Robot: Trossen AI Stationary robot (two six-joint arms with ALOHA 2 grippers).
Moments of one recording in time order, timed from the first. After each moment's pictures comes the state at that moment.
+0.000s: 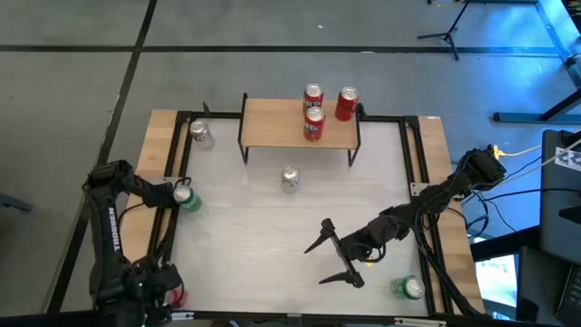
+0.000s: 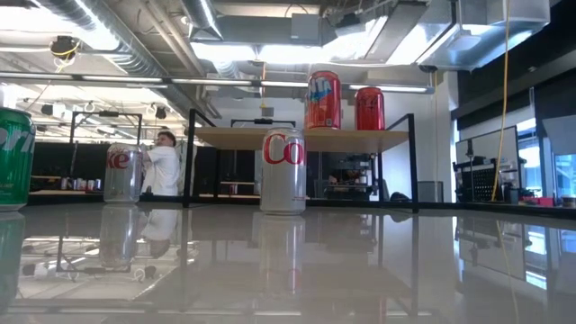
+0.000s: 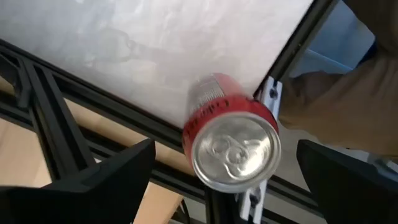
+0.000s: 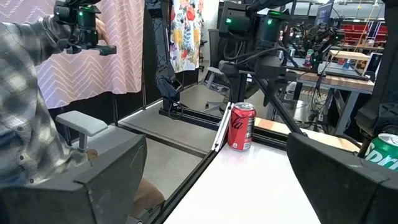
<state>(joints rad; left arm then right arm) -1.26 1.67 1.46 -1.25 -0.04 -1.81 0.54 1.52 0.80 0.73 0.02 -0.06</state>
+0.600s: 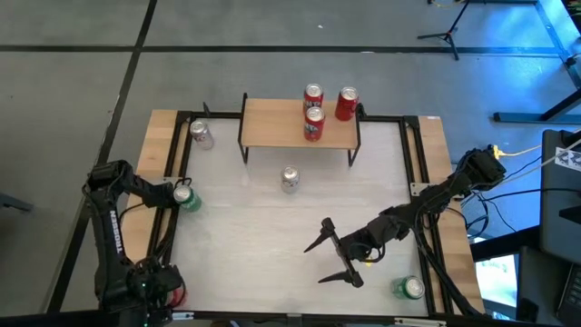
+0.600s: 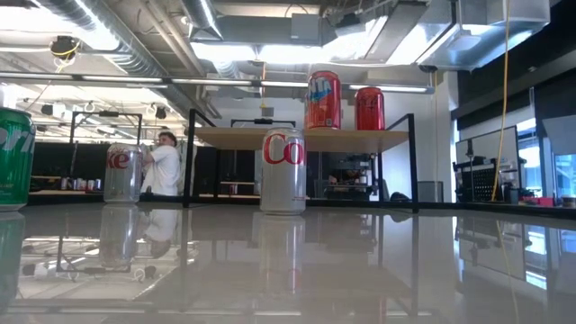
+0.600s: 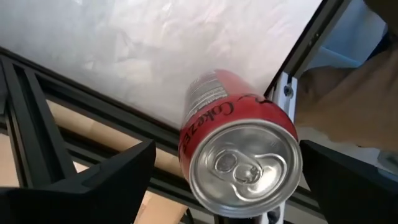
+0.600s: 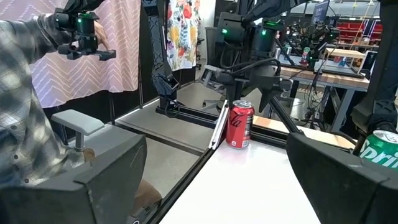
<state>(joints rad) -1.29 1.67 1.35 -1.15 -0.01 -1.82 0.54 1.52 0.80 0.72 0.04 -0.06</state>
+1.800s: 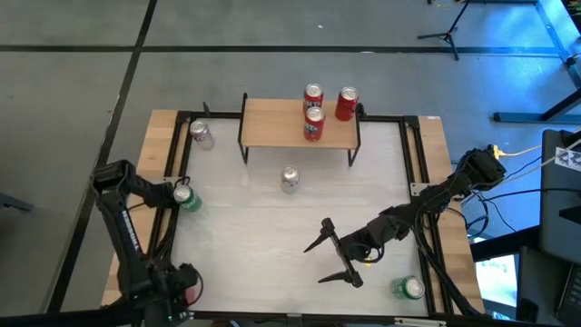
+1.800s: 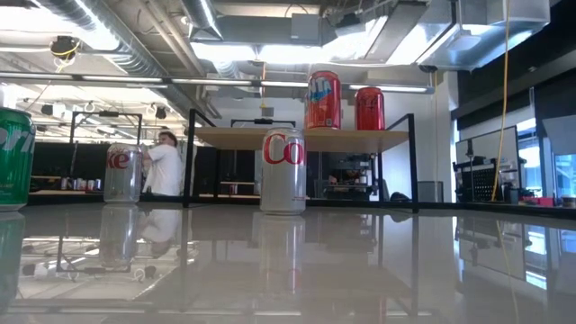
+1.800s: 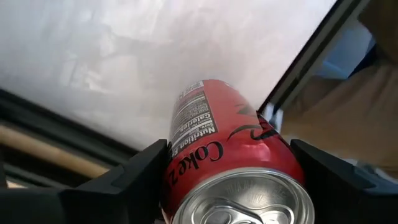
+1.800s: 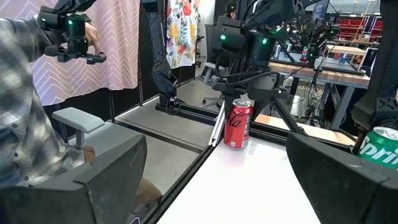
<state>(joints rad) -1.16 1.68 1.29 -1.02 0.01 -1.75 0.54 1.52 0.80 0.71 0.04 -0.06</state>
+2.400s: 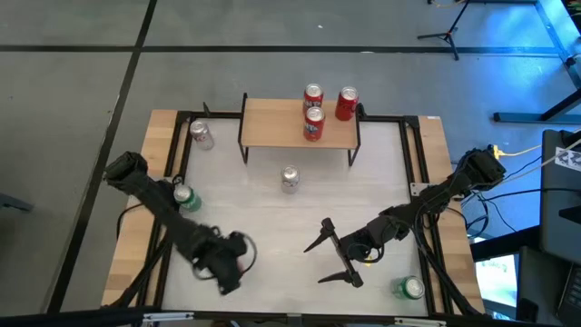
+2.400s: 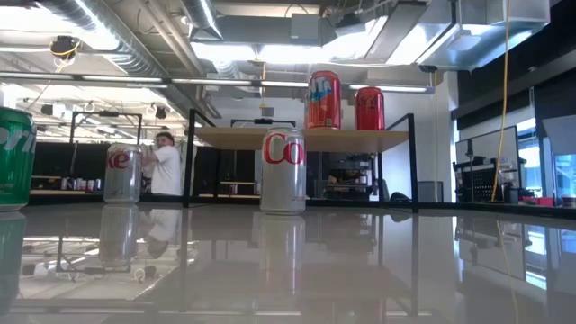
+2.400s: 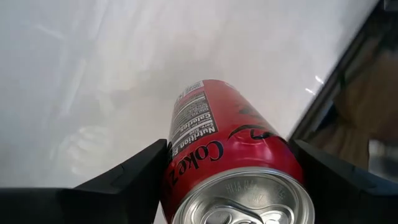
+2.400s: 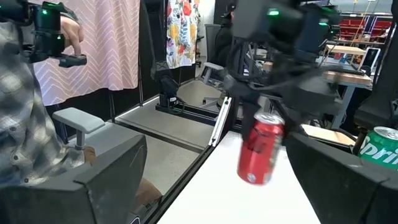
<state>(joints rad) -0.68 1.68 1.41 -1.09 -0.02 -1.22 0.54 1.52 0.80 0.71 0.04 -0.06</state>
